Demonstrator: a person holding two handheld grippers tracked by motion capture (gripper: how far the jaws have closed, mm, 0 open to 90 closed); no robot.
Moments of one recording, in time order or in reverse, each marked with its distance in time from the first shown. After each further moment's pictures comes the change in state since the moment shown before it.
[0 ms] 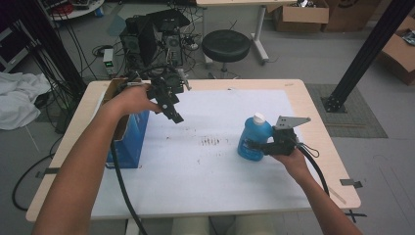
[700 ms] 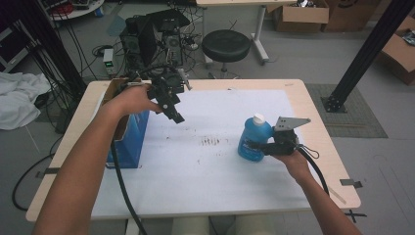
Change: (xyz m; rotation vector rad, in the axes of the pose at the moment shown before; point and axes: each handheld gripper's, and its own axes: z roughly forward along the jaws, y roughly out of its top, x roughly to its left) left arm -0.003 0.002 -0.002 -0.011 -0.004 0.005; right arm 0.005 0.003 -0.002 0.023 -0.030 -0.044
